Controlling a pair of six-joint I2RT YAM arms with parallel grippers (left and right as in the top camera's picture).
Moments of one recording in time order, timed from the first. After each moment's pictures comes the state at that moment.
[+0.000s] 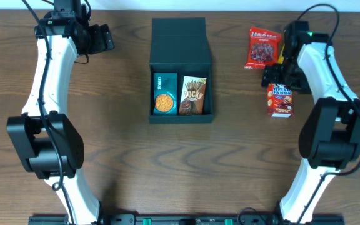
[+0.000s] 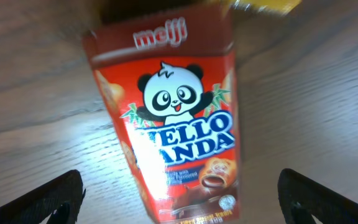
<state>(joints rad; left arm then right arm) 0.05 2.02 1.87 -0.91 0.07 -0.23 -0.06 2.13 1.73 -1.15 0.15 0.21</state>
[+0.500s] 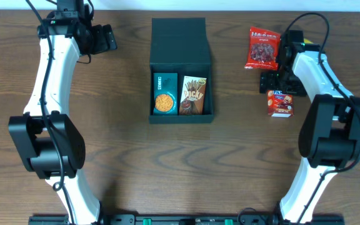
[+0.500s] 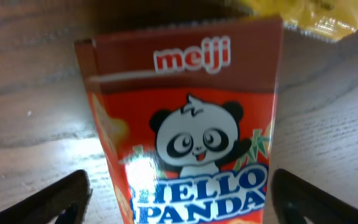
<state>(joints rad) 0.04 2.02 1.87 -0.91 0.07 -0.23 -0.06 2.13 1.61 -0.97 0.15 0.10</state>
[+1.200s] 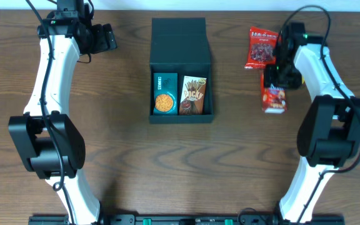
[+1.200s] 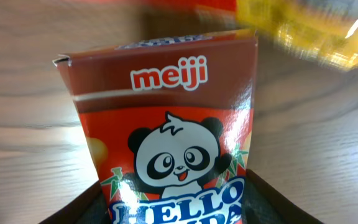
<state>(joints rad) 0.04 2.02 1.87 -0.90 0.07 -0.23 -0.03 2.14 1.79 -1.12 0.04 0.07</state>
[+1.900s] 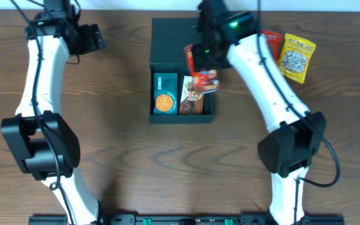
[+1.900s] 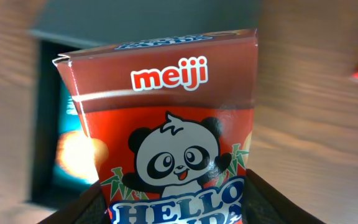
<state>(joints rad) 0.12 2.02 1.87 -0.91 0.04 -0.23 0.45 2.14 2.17 -1.27 -0.05 0.29</state>
